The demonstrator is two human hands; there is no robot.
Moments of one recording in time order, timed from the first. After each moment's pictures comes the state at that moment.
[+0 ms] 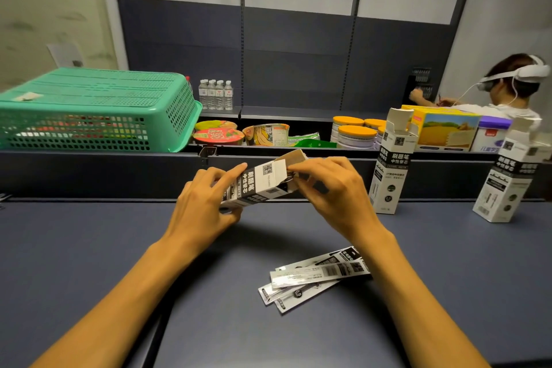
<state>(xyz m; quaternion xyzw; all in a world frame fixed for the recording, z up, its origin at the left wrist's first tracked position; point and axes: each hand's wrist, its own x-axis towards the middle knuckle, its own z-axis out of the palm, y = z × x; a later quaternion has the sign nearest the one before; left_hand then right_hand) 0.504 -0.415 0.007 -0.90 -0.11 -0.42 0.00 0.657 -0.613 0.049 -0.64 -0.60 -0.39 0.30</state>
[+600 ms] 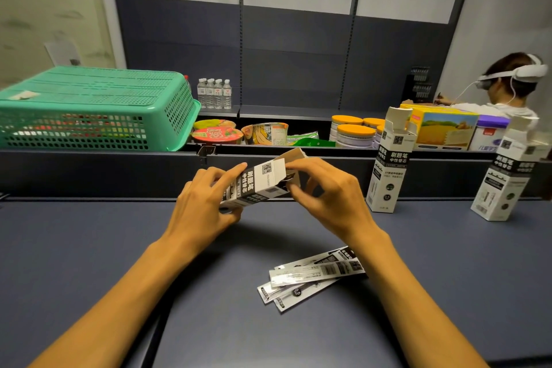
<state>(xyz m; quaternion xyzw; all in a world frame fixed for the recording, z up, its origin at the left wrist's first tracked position) 0.503 -0.416 0.007 -0.90 -0.11 -0.42 0.00 0.654 -0.610 0.044 -0.63 -0.60 -0.33 0.36</state>
